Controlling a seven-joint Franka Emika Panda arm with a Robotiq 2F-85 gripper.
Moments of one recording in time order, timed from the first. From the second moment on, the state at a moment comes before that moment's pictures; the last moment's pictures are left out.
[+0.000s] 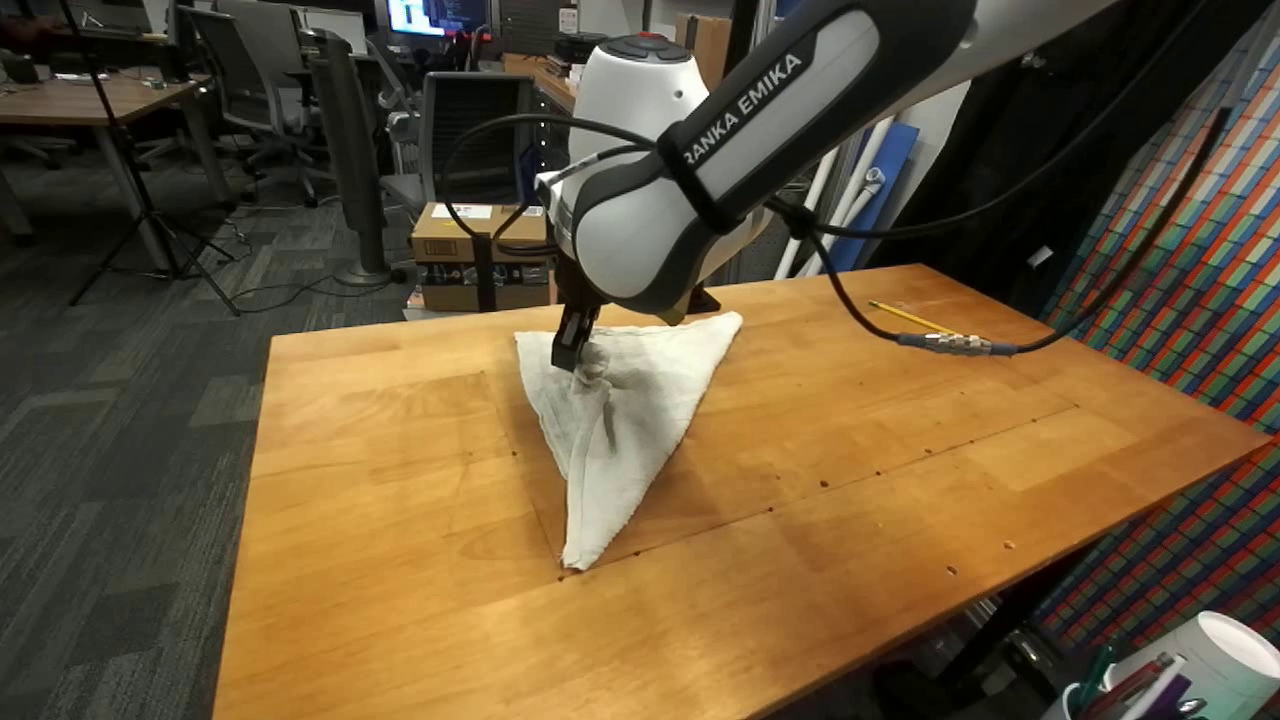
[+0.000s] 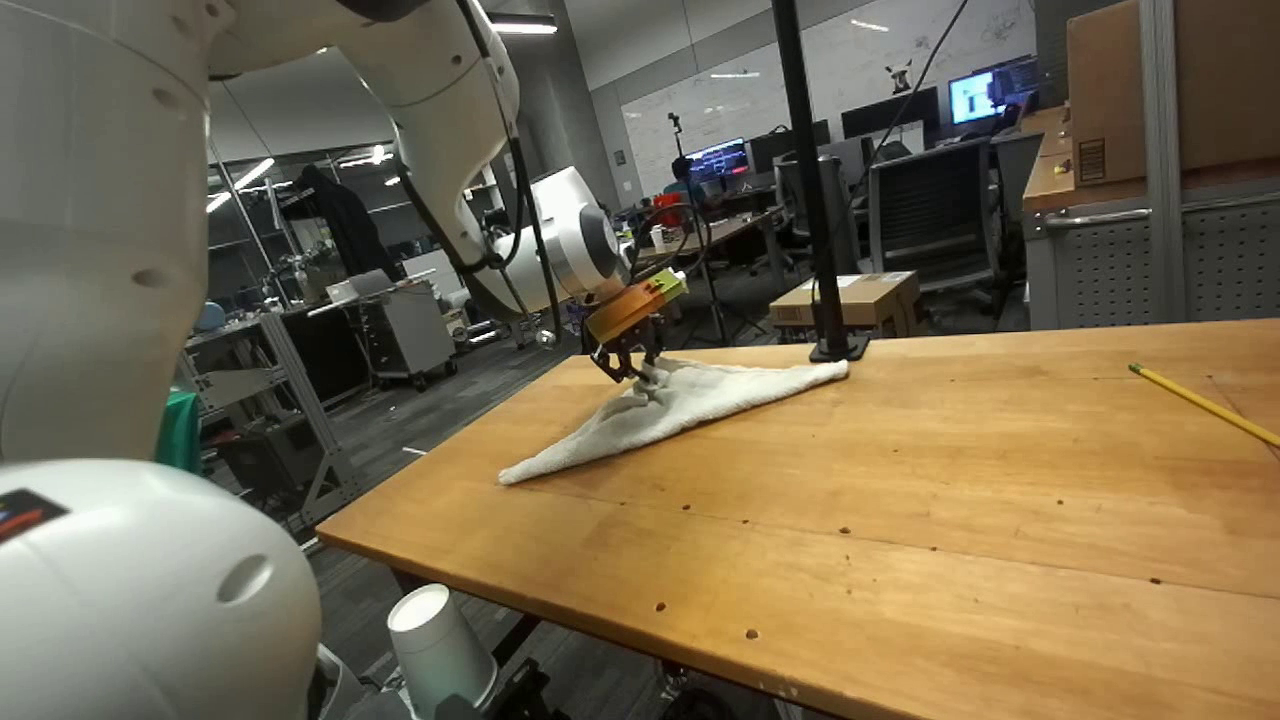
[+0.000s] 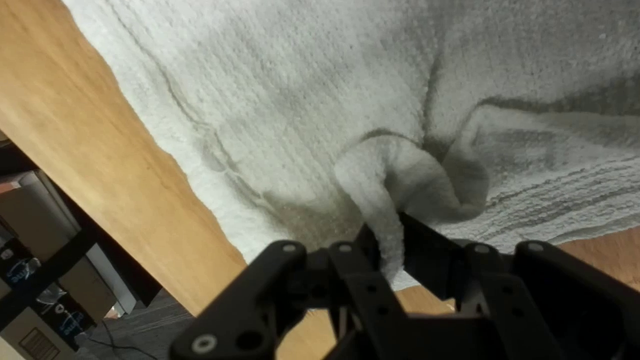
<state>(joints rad) 0.22 0.42 0.18 -1.99 -0.34 2.71 -0.42</state>
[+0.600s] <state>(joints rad) 0.23 0.43 0.18 -1.99 -0.35 2.72 -0.42</state>
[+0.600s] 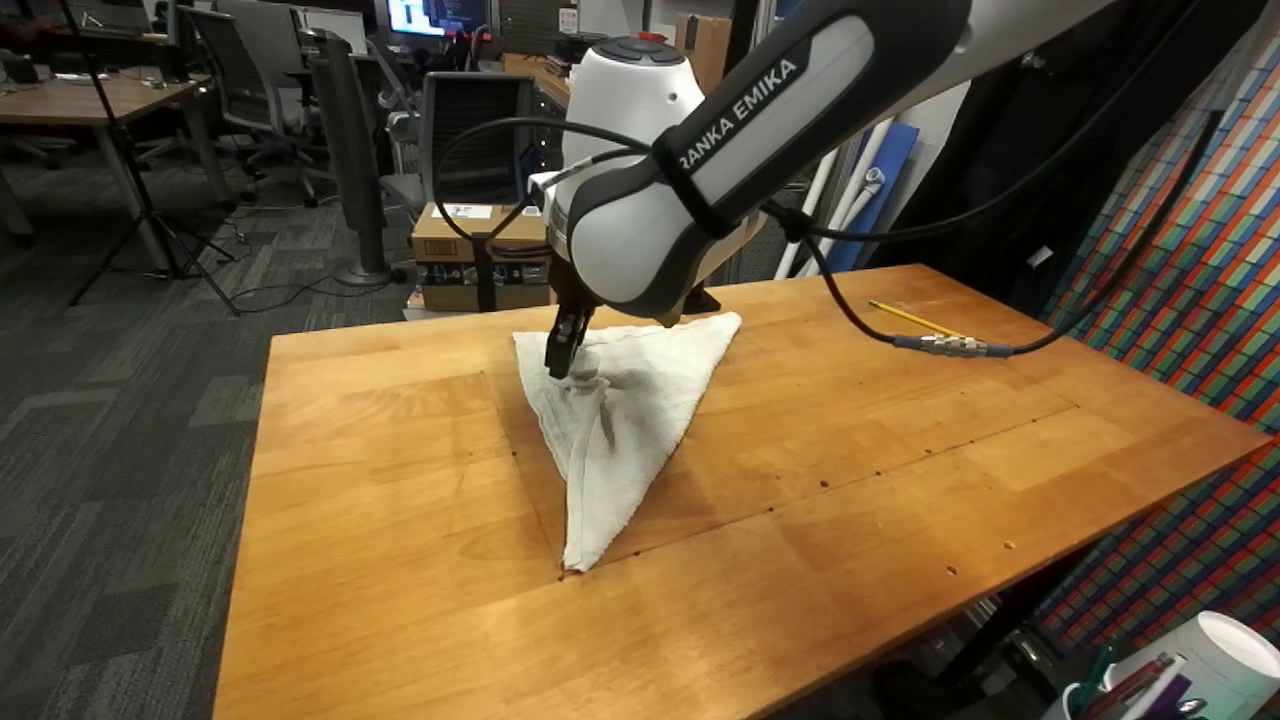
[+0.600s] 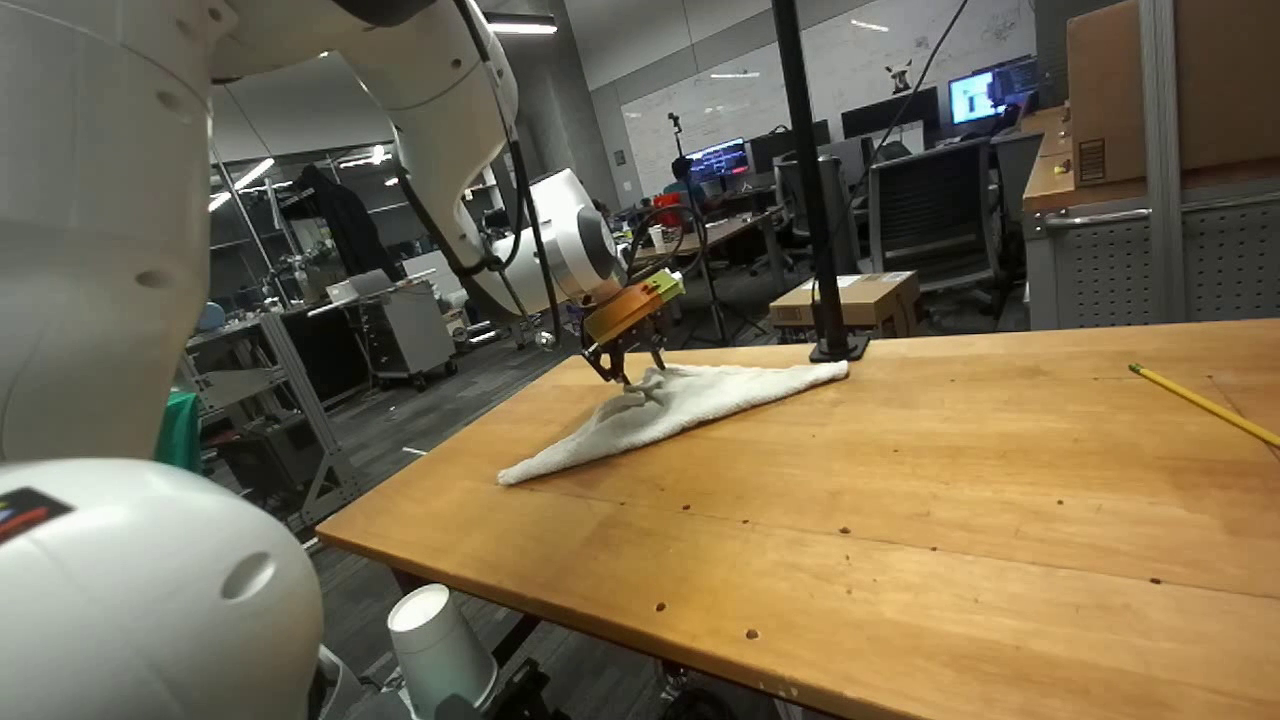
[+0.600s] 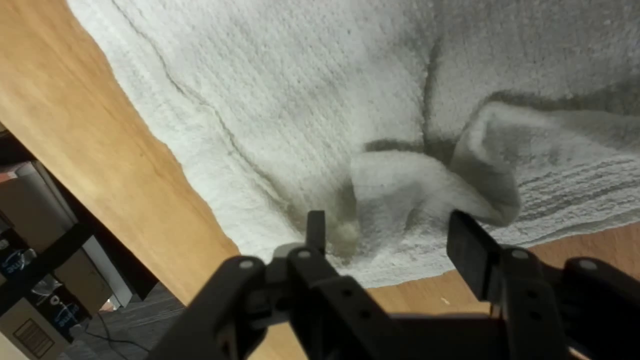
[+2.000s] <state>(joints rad) 0.21 0.18 0.15 -2.18 -0.39 2.70 -0.34</state>
